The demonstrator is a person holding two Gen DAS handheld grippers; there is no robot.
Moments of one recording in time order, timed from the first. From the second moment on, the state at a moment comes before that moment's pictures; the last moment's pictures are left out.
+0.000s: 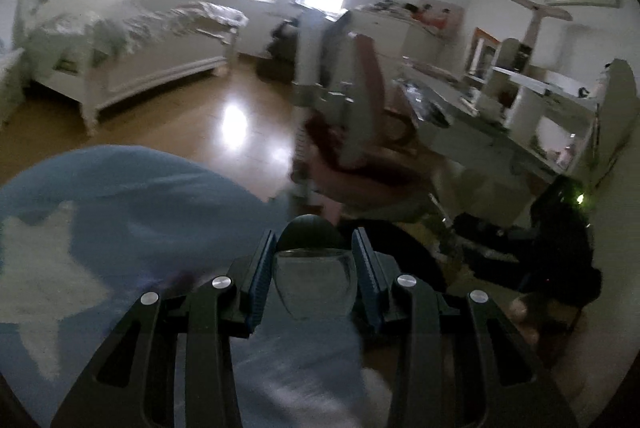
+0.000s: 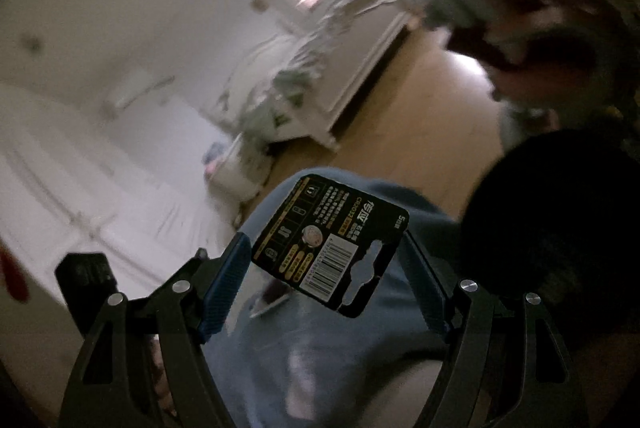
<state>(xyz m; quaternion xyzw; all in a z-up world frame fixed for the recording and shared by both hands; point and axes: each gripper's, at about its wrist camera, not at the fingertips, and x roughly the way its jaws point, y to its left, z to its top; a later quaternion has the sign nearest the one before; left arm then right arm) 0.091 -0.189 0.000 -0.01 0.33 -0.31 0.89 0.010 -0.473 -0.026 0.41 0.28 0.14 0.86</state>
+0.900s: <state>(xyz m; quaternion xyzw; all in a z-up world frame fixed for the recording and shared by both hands) 0.126 -0.347 -0.077 0.05 0.40 -0.36 0.84 0.001 -0.561 -0.141 0.49 0.34 0.01 0.81</state>
